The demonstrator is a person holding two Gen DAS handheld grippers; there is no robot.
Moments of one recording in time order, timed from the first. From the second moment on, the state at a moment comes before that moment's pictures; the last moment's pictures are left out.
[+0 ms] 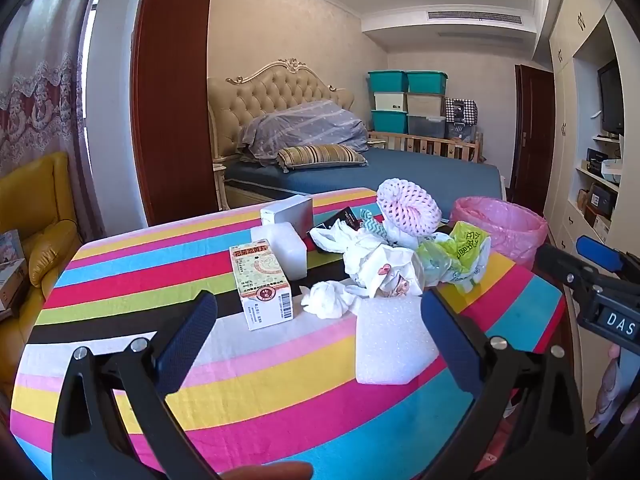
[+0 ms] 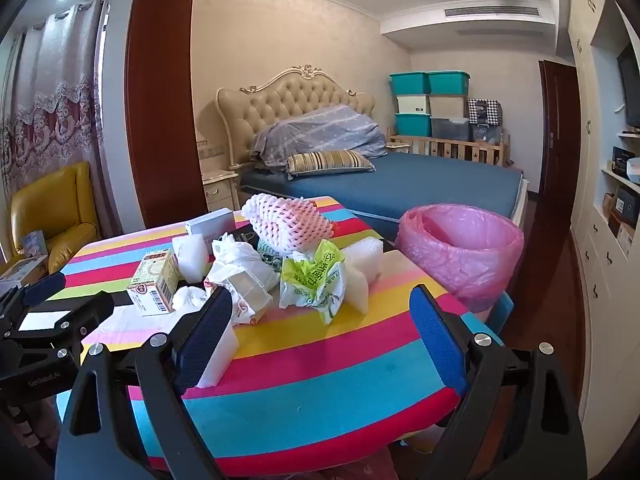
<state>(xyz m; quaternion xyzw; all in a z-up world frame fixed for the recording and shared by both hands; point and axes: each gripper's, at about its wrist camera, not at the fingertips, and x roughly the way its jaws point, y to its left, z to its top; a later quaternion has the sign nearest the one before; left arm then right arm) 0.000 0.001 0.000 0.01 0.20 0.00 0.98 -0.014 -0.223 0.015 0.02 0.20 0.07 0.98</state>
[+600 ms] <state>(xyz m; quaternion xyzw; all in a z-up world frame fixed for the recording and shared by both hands) -0.002 0.000 -0.001 0.02 0.21 -0.01 0.98 -0.011 -0.222 0.014 0.02 0.20 0.08 0.98</state>
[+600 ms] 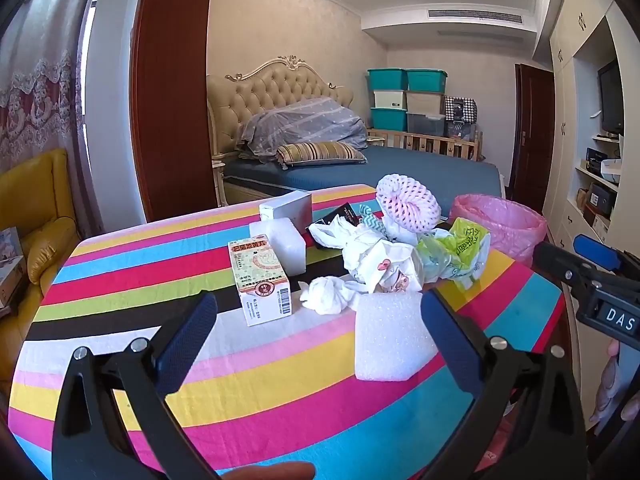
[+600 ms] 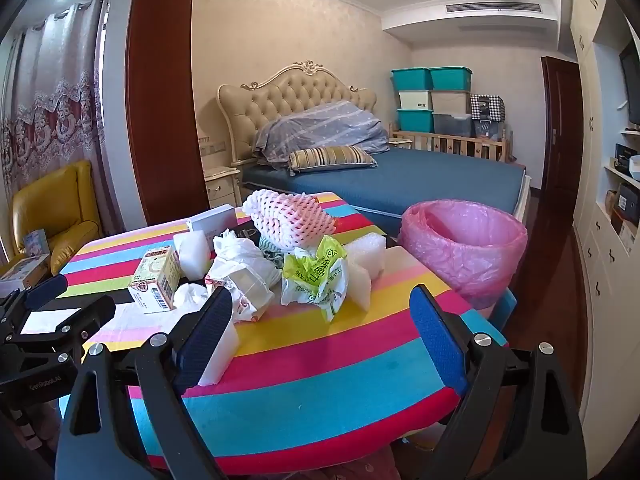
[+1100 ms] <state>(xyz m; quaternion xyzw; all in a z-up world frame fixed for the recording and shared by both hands) -0.003 0.000 -0.006 0.02 0.21 -0.01 0.98 -0.009 -0.221 0.012 0.02 0.21 0.08 0.98</state>
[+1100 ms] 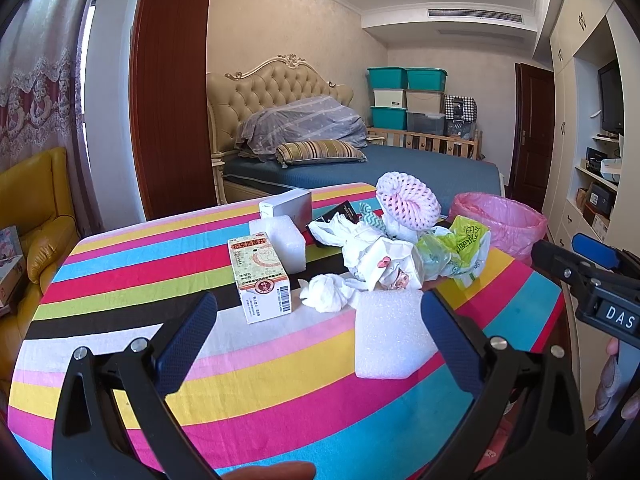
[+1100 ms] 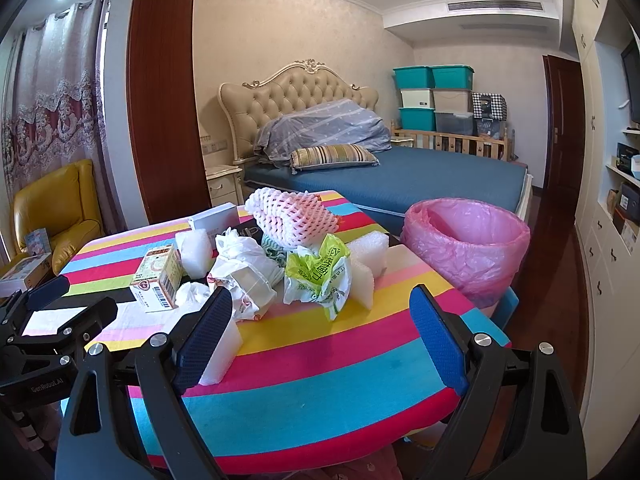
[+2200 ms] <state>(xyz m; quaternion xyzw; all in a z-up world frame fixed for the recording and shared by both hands) -0.003 0.000 -0.006 0.02 0.21 -0.01 0.98 -0.007 -0.218 0.008 0.03 0.21 0.08 0.97</state>
